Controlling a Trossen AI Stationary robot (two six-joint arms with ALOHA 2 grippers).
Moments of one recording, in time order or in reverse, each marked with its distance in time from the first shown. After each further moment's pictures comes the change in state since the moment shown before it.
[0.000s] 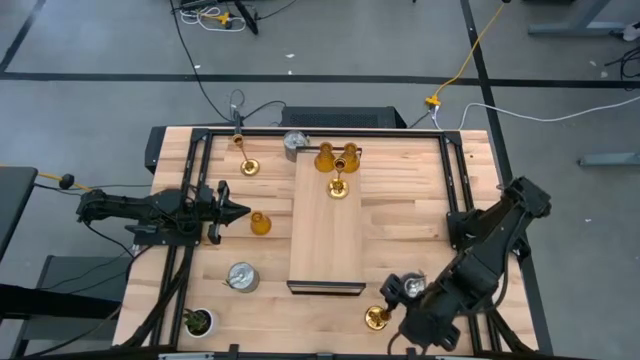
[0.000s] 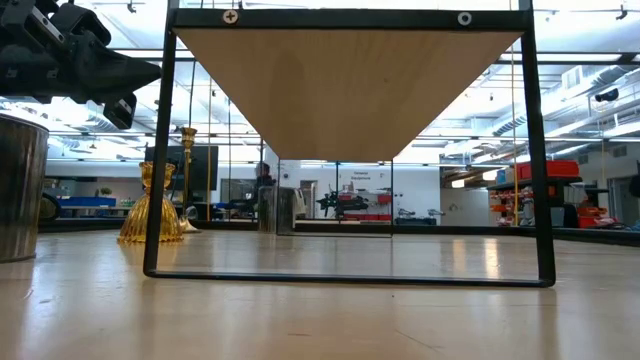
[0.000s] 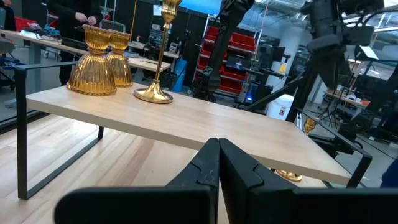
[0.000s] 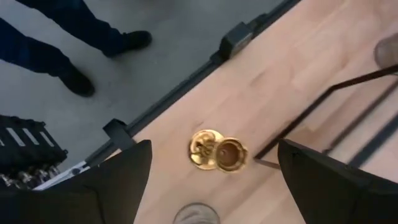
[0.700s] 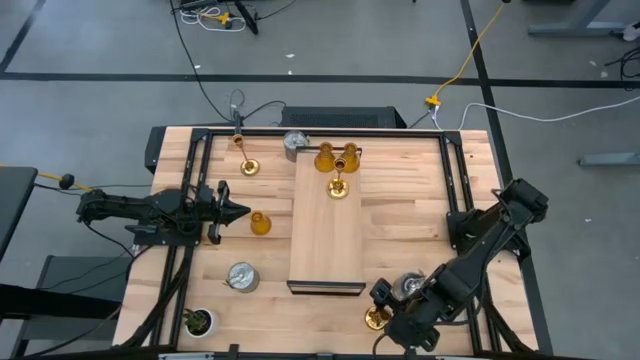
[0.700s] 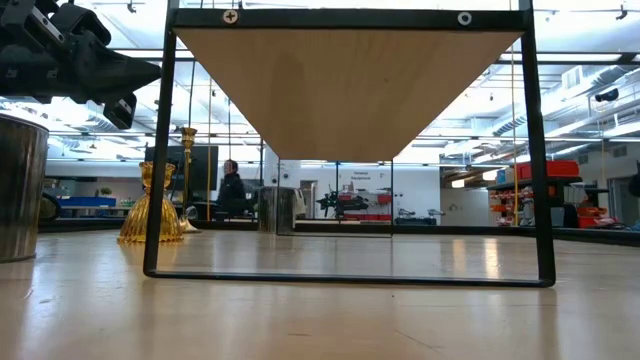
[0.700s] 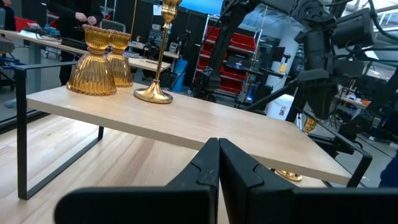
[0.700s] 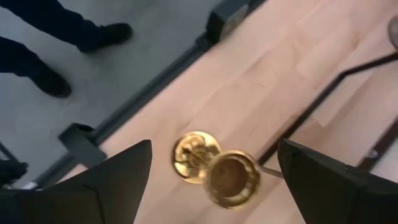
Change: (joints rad) left arm 0.000 0.000 0.000 0.000 0.000 0.000; right arm -0.017 0.019 -0.255 0.263 0.066 0.013
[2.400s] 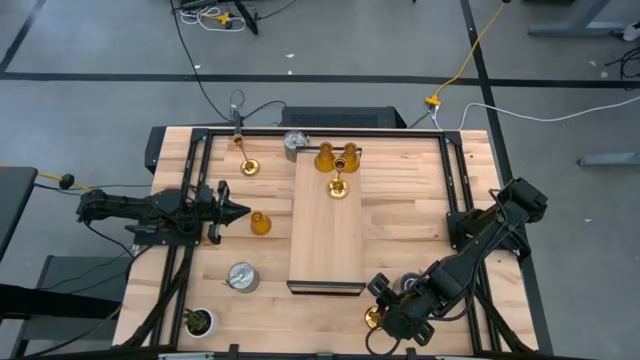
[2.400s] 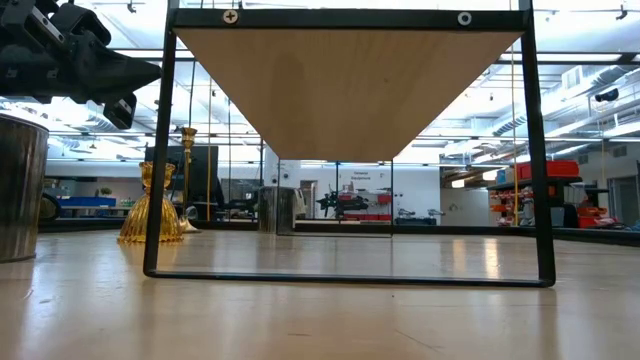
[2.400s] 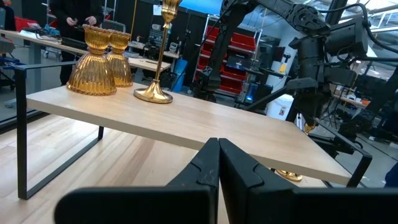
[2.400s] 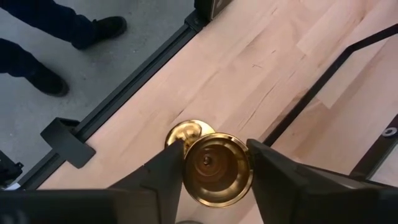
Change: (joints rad) left arm 0.000 0.000 0.000 0.000 0.000 0.000; right arm -0.029 0.000 -0.067 0.037 -0.013 0.028
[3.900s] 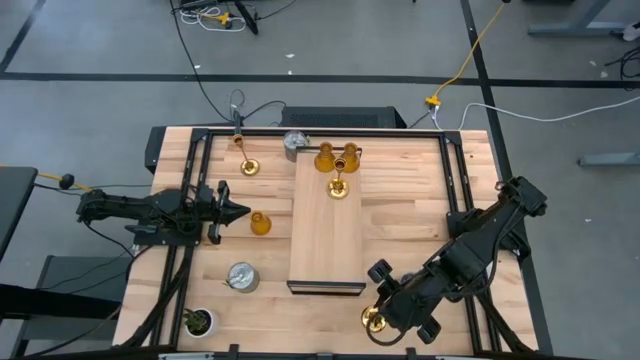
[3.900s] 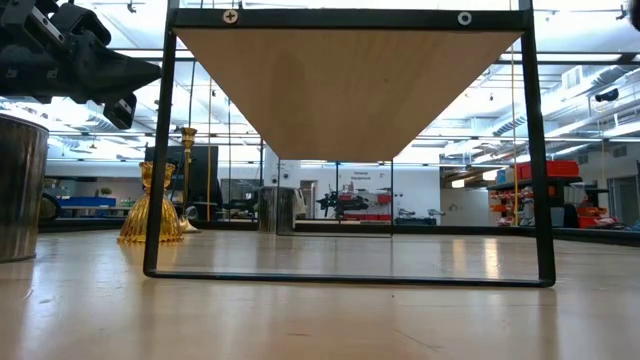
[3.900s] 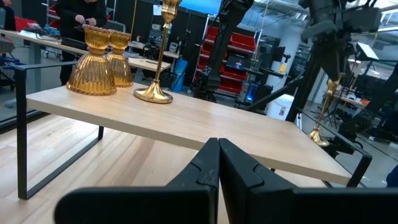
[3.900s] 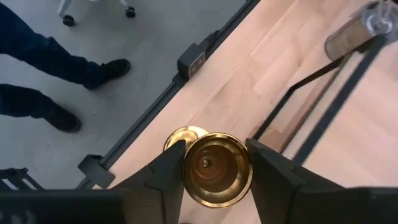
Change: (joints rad) left arm 0.000 0.000 0.000 0.000 0.000 0.000; right arm -0.062 -0.009 0.382 -0.270 -0.028 0.026
